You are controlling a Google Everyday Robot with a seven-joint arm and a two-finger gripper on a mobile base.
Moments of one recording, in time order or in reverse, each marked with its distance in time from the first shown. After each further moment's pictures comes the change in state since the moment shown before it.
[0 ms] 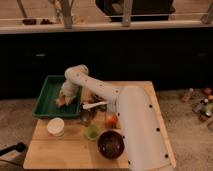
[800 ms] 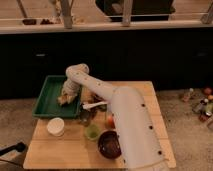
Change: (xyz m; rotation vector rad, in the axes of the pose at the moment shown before) arm 0.024 -0.013 0.008 -0.017 0.026 0.029
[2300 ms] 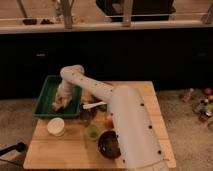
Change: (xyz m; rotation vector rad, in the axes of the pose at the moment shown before) arm -0.042 0.021 -0.003 -0.070 -0.076 -0.127
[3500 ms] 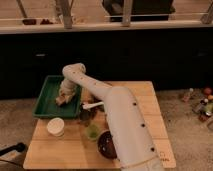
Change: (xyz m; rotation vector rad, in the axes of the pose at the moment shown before) arm 0.034 -0.030 0.011 0.047 0.058 0.027
